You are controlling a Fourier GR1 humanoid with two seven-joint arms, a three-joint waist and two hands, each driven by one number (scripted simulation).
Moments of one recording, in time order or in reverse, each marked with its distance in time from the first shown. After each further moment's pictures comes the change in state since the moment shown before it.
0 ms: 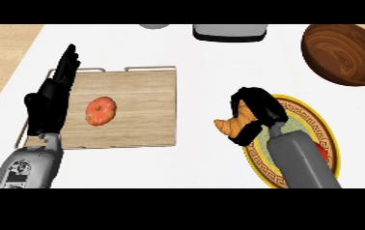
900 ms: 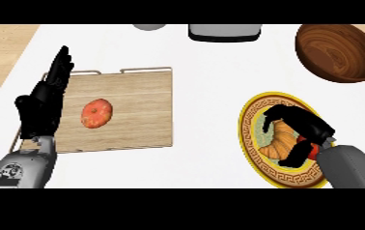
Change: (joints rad) left arm 0.023 0.046 -0.017 -0.013 0.038 0.041 0.007; right arm 0.114 -0.297 0.027 0.089 -0.111 0.091 -0.386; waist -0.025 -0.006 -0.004
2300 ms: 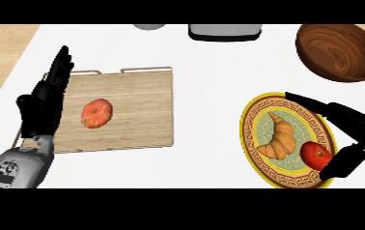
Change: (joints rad) left arm -0.016 0.137 -0.132 0.038 0.141 0.142 -0.031; right arm 0.095 -0.281 -0.009 -0.326 -0.472 0.131 0.183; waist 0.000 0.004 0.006
